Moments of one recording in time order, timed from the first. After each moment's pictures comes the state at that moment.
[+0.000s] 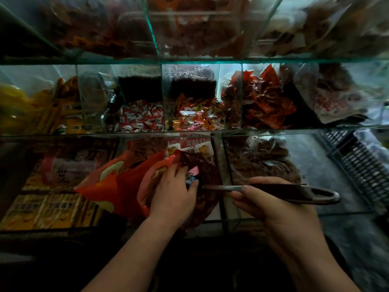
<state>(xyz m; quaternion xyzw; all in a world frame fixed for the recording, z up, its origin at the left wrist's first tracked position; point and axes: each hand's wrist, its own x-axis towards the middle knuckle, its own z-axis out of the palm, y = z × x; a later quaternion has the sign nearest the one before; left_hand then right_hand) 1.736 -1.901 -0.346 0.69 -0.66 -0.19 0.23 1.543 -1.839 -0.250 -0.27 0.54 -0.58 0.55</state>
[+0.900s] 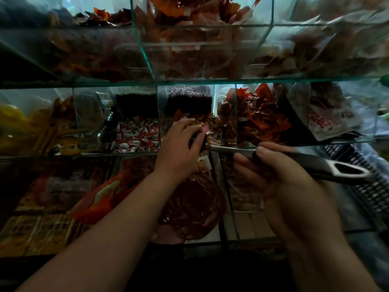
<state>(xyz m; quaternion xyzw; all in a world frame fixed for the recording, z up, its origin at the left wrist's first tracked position) 1.725 -2.002 -0.260 0.55 -0.73 -0.09 0.41 1.547 -1.890 -0.190 -0.25 0.43 -0.66 0.56</state>
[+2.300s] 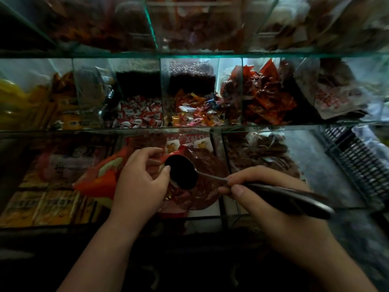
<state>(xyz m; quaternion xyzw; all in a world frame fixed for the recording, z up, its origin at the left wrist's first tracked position) 1.779 -1.877 -0.285 0.67 -0.57 -0.22 0.43 1.538 -1.844 -0.230 -0.67 0.48 -0.32 0.46</state>
